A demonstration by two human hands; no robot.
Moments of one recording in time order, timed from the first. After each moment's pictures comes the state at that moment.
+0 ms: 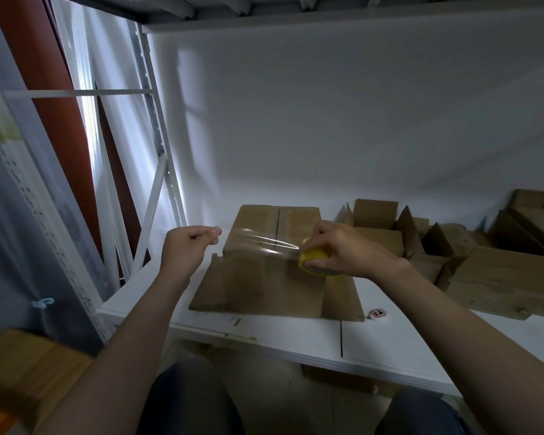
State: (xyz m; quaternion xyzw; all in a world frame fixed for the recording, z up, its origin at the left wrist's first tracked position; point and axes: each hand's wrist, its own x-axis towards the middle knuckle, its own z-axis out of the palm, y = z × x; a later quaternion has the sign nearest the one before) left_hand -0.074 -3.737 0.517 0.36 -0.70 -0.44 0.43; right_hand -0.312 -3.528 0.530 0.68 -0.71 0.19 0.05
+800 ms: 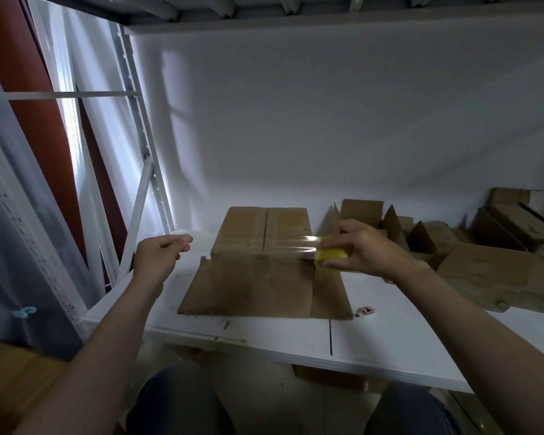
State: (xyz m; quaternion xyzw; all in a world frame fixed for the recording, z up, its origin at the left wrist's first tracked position) left_hand -0.062 -3.765 0.502 0.39 -0.67 -0.46 0.43; right_hand -0.353 -3.484 0.518 0.66 -0.71 0.22 0.13
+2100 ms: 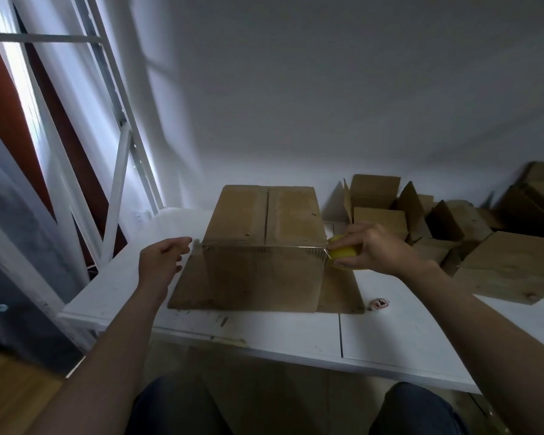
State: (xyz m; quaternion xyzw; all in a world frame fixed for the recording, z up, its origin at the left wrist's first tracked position) left_hand -0.118 -3.836 0.417 0.42 -0.64 -0.51 0.39; right_hand -0.422 -3.536 0.454 0.65 -0.73 0.20 0.06
